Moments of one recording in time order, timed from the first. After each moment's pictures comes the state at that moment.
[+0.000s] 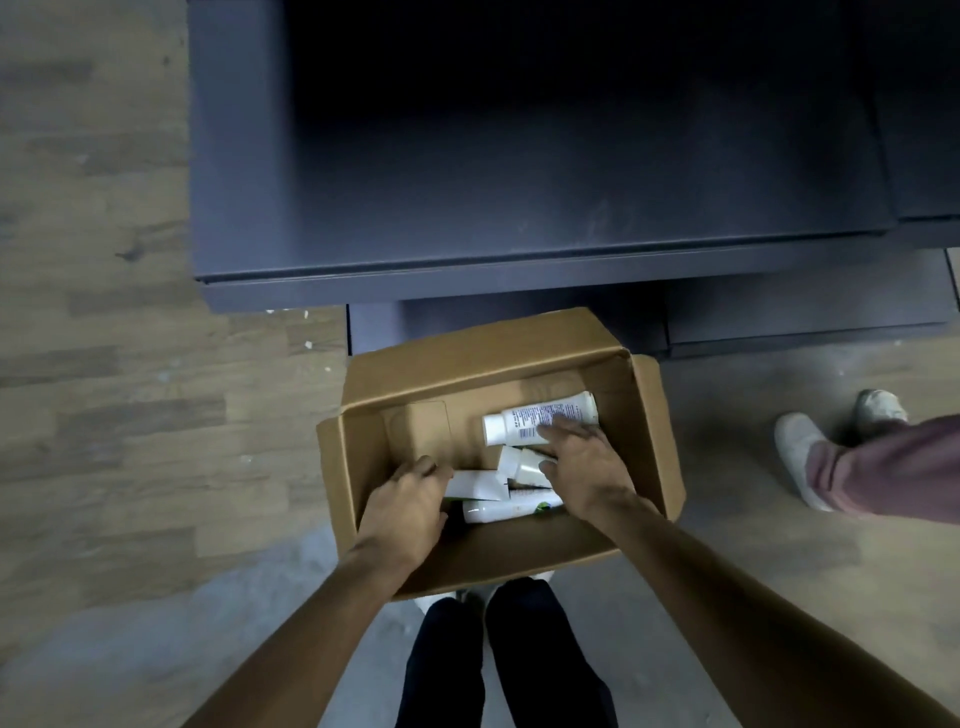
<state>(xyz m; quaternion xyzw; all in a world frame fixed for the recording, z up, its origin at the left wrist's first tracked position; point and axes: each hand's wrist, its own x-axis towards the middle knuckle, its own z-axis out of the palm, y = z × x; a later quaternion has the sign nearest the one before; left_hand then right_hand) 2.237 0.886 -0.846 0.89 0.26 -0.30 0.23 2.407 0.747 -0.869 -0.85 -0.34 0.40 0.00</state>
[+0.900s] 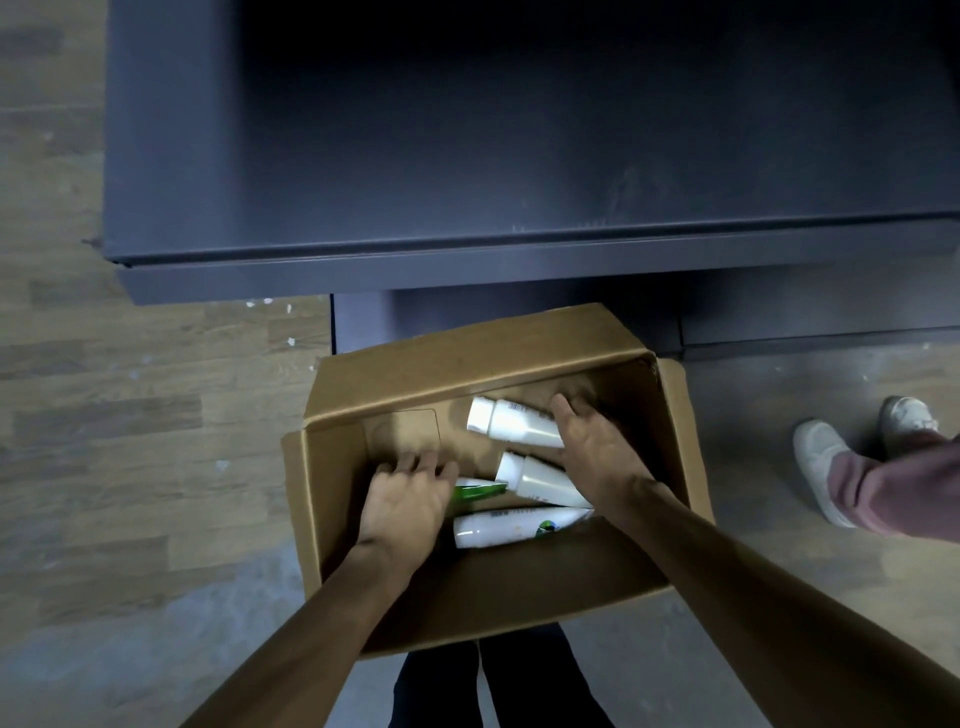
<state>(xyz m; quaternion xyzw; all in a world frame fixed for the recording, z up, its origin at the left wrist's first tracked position) 2.264 0.885 -0.907 0.91 0.19 -0.35 0.07 2.438 0.761 -0.909 -0.86 -0.39 0.32 -0.01</state>
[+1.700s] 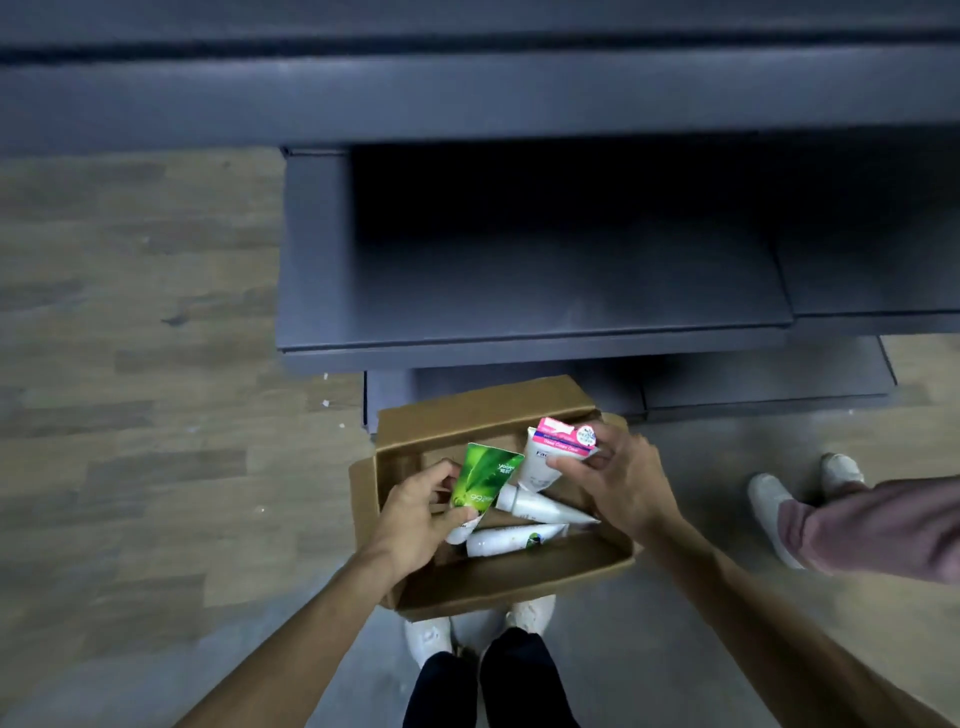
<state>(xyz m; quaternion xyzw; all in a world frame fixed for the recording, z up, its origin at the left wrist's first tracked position) 2.243 0.906 -0.763 0.72 0.36 -0.08 0.59 2.434 0.744 -0.731 -0.85 -0.22 0.34 0.33</state>
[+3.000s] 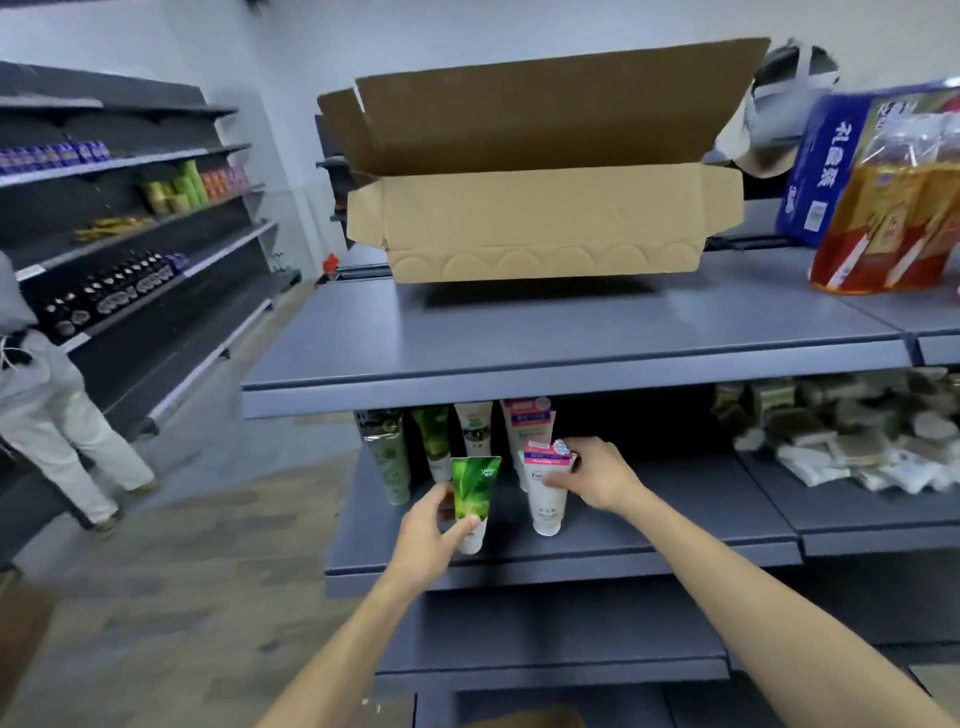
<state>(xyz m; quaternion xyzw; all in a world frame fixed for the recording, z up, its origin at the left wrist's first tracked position) 2.350 0.989 -0.337 0.83 0.25 0.25 0.44 2.570 0.844 -0.289 -0.81 -0.44 0.17 0.35</state>
